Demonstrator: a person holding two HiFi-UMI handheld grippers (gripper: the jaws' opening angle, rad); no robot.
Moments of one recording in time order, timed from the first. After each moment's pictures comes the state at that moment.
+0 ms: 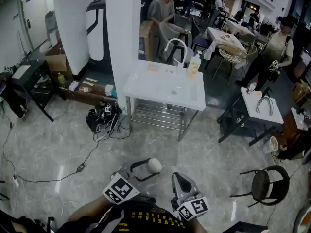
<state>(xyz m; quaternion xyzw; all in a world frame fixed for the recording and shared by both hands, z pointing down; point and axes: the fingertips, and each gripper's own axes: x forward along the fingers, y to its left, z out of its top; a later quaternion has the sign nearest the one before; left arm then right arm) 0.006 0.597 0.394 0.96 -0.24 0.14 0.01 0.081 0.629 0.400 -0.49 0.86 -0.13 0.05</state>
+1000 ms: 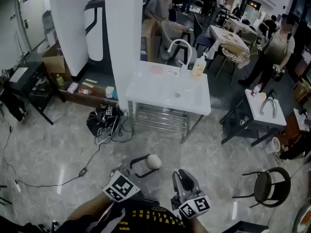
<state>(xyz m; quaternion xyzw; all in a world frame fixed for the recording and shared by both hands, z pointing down) -0.032 0.515 0.393 0.96 -0.25 0.15 -0.01 0.059 0.555 0.402 -0.51 0.84 -0.16 0.09</state>
